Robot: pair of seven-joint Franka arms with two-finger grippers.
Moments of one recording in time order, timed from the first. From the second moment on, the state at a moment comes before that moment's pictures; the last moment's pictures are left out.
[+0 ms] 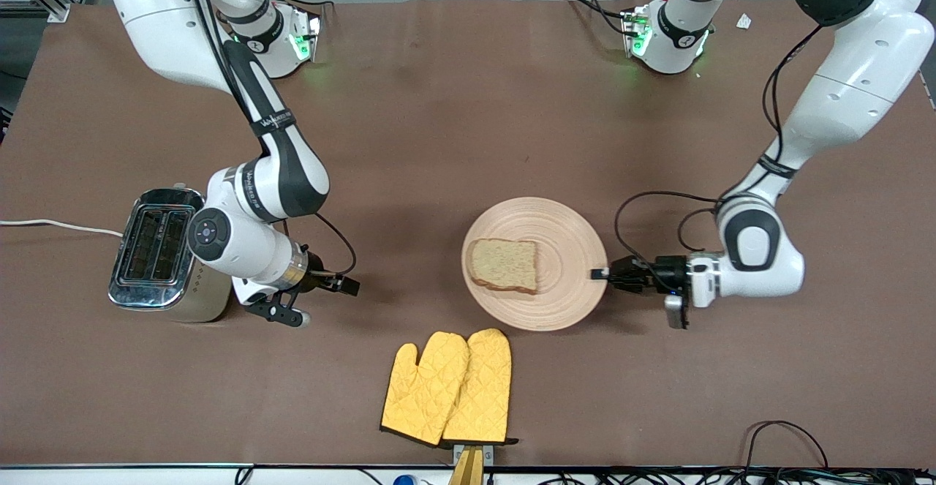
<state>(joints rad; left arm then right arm) 0.41 0.91 -0.67 -1.71 -0.88 2.24 0.87 0.31 0.60 -0.02 -1.62 0.29 2.27 0.40</state>
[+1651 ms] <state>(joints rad) 0.06 0.91 -0.66 -1.74 -1.27 2.63 0.70 0.50 0.62 -0.04 -1.69 0.14 2.19 0.49</state>
